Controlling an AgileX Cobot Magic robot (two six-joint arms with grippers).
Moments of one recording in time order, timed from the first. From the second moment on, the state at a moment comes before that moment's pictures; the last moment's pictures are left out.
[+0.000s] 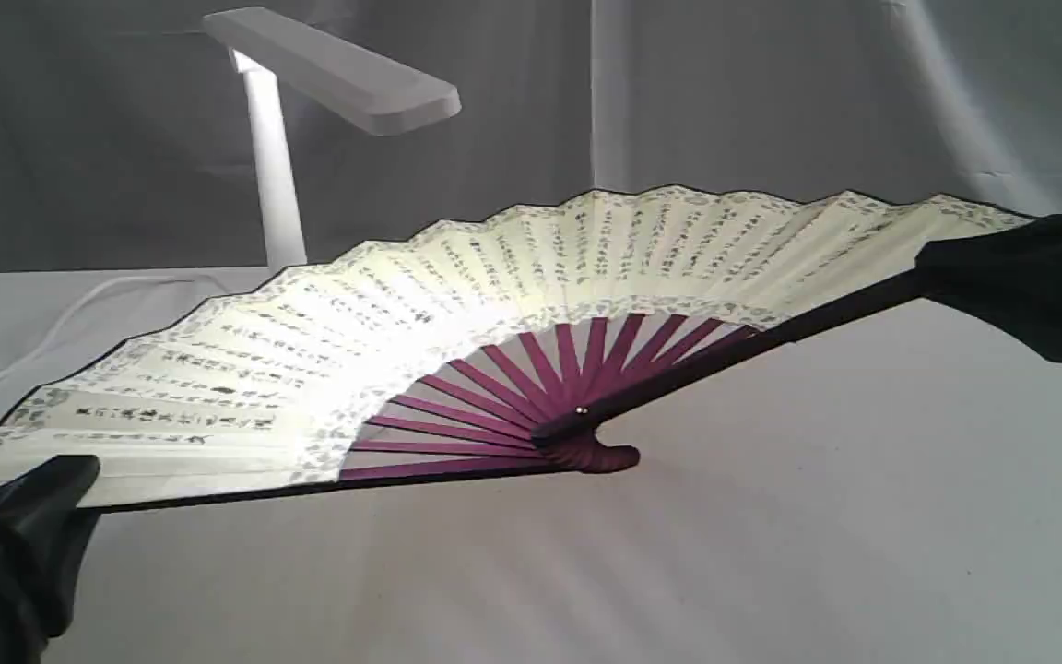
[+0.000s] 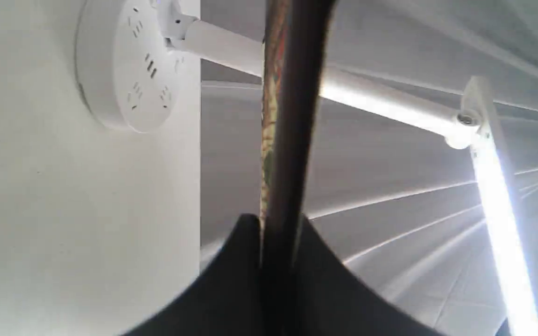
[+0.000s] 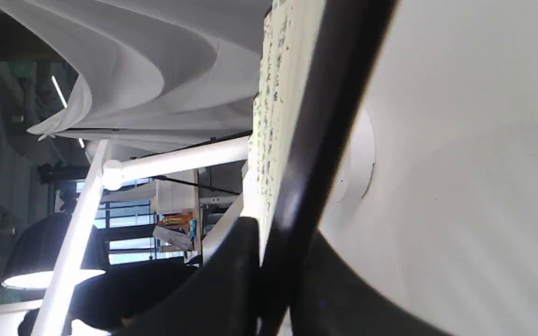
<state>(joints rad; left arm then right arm) -1.01 1.13 -0.23 -1.26 -0.95 -0.95 -0.36 1.56 -0.82 1.56 1.11 -0.68</state>
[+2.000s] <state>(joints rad) -1.01 1.88 -0.59 -1.21 -0.97 -1.06 -0.54 1.72 -0.82 1.27 0.70 -0.54</state>
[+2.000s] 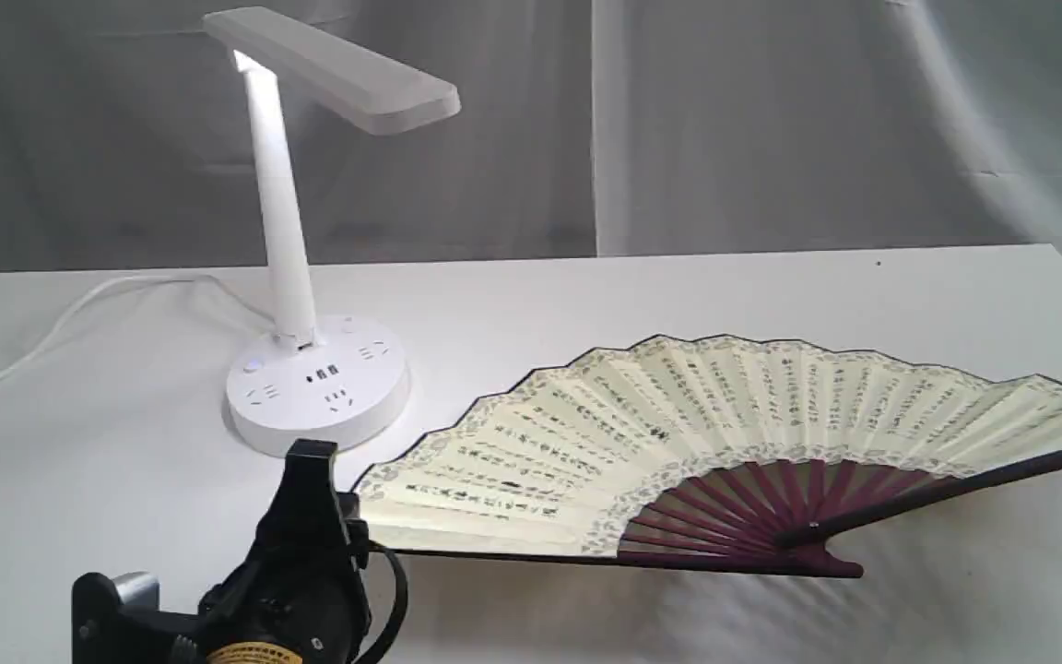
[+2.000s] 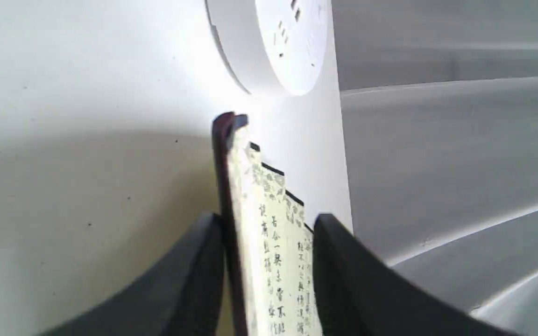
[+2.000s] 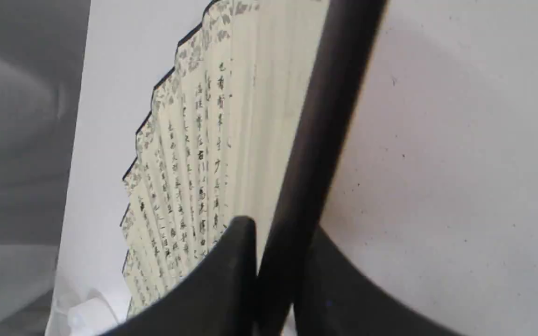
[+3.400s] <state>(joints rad) -0.93 1.69 -0.59 -1.12 -0.92 -0.49 -0.54 1.72 -0.82 1.15 0.81 -0.61</state>
